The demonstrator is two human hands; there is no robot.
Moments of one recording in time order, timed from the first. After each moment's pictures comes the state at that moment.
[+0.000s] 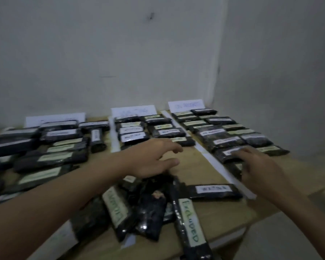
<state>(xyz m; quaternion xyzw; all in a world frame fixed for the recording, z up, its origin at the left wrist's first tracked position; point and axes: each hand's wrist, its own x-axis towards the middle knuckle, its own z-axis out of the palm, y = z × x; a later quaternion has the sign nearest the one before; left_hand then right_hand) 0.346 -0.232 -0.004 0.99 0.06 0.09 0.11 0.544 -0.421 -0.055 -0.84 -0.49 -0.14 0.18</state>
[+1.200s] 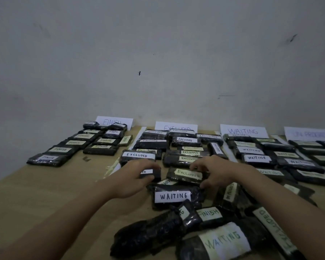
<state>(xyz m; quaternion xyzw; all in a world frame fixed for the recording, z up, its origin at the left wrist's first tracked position) 0.014 -0.140 -0.033 0.89 0.37 0.21 0.14 0.268 -0.159 -0.015 -0.62 -0.77 0.14 0.00</state>
